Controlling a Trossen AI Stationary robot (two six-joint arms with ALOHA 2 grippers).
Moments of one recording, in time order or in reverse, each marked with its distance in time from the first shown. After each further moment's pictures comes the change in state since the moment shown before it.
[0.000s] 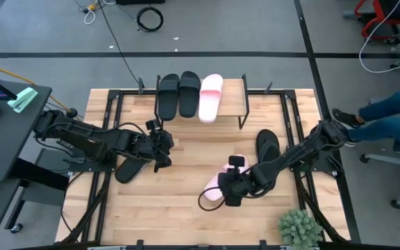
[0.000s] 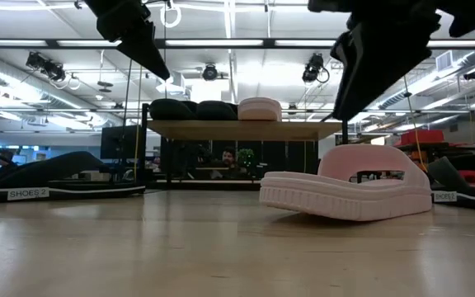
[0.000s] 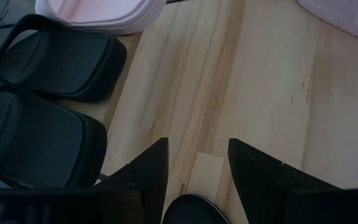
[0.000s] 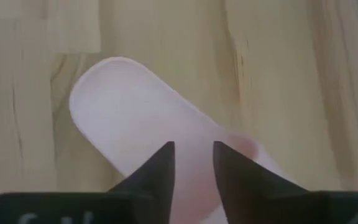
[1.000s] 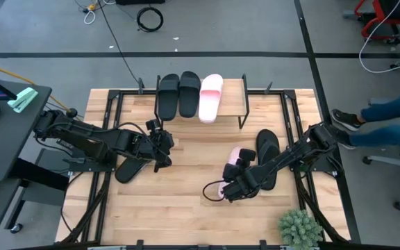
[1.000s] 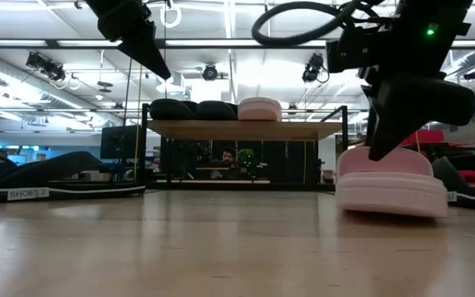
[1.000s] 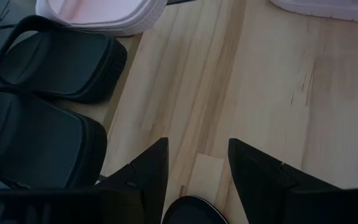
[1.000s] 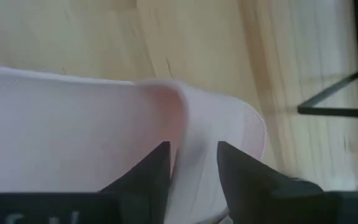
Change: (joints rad) left arm 0.001 0.001 0.000 0.006 0.000 0.001; right arm -0.020 0.107 -0.002 -0.344 0.161 0.240
